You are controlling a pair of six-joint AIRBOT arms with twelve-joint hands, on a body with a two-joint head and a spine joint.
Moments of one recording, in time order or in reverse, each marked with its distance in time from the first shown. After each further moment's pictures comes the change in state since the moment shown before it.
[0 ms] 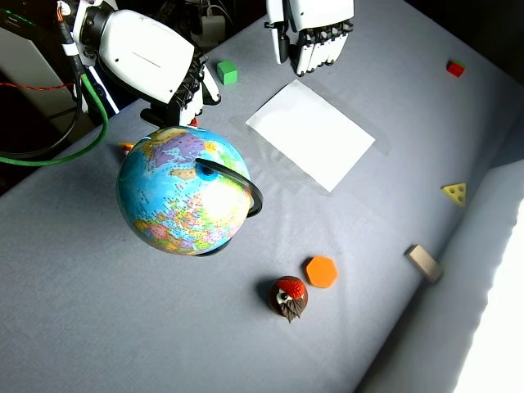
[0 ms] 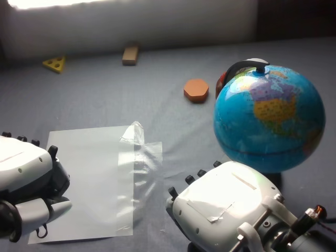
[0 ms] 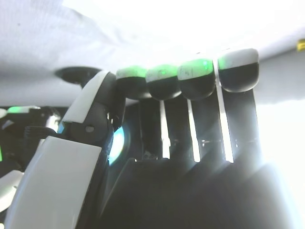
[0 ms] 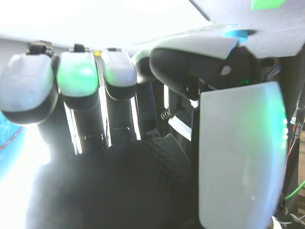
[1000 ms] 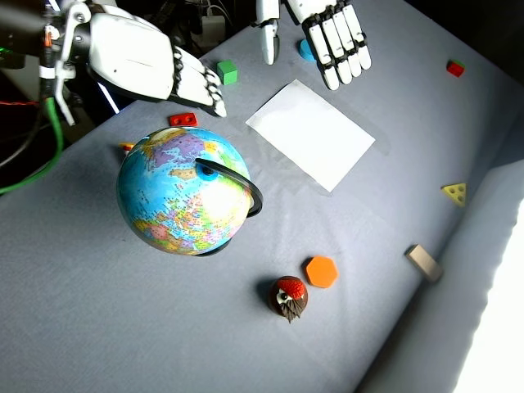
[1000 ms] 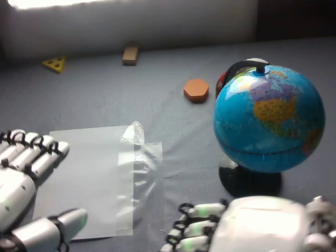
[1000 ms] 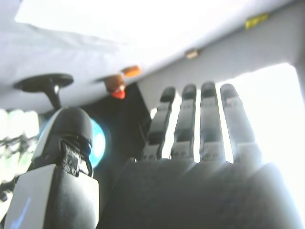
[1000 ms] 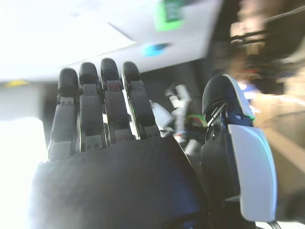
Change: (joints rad) left arm 0.388 -0.138 -0.142 0.086 -0.741 -0.080; right arm -0.017 0.379 0.062 -0.010 0.983 -0.048
